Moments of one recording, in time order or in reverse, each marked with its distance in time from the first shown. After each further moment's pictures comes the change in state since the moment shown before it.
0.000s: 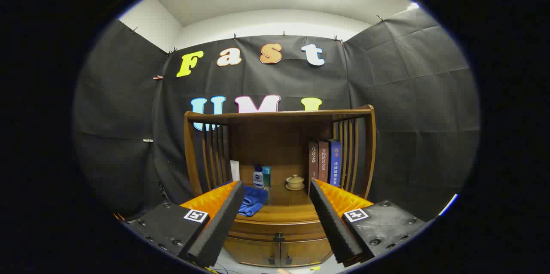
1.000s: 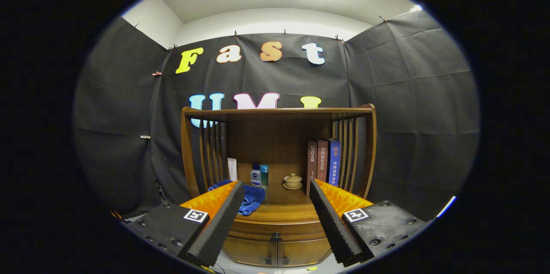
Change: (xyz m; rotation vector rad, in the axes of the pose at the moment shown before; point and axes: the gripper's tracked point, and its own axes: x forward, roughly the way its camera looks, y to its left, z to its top) arm 0.005 -0.002 -0.005 -0.009 0.006 0.000
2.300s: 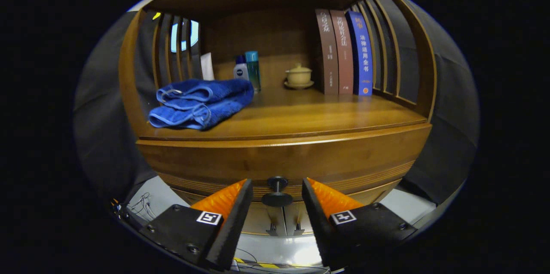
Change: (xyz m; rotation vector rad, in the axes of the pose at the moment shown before) arm 0.126 -0.008 -0.333 0.056 0.528 -0.012
